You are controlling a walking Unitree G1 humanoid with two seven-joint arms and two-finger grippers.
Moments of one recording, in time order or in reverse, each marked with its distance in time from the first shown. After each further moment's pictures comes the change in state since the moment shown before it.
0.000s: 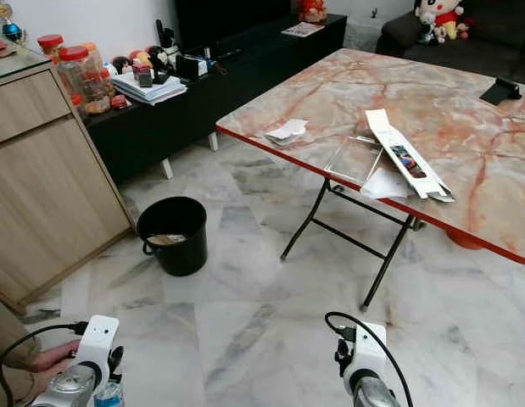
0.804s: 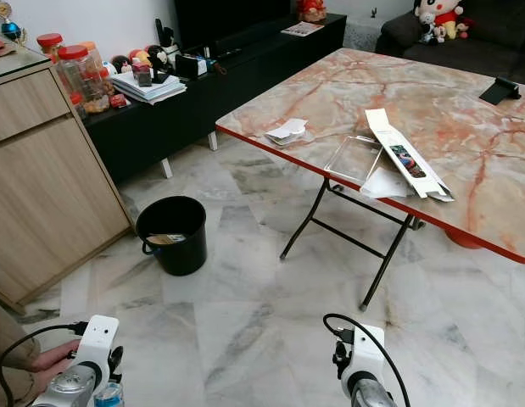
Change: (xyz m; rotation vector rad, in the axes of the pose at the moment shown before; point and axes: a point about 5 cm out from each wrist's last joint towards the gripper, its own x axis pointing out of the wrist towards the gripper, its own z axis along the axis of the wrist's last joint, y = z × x) left arm 0.000 0.002 -0.001 0.000 0.001 0.007; right arm -0.001 0.002 -0.003 0.015 0.004 -0.001
